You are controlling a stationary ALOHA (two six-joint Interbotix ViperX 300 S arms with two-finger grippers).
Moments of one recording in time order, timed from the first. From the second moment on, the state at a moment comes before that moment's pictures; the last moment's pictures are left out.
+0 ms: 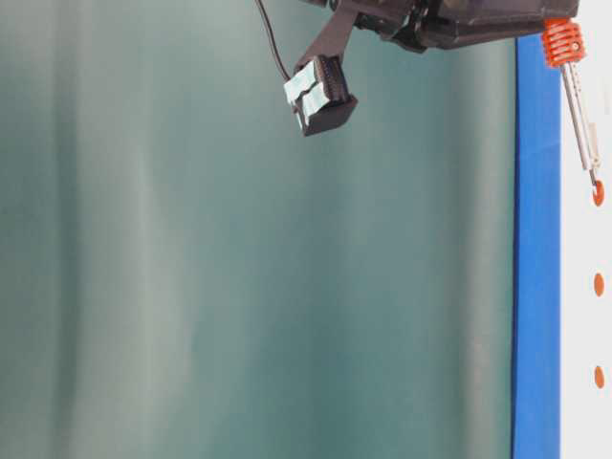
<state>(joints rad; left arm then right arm) 0.02 -0.97 1.25 0.00 -0.32 -0.01 -0.29 -0.12 0.71 0.02 0.59 -0.17</state>
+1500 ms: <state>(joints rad) 0.02 -0.97 1.24 0.00 -0.32 -0.01 -0.29 -0.33 0.58 -0.02 0.83 -0.18</state>
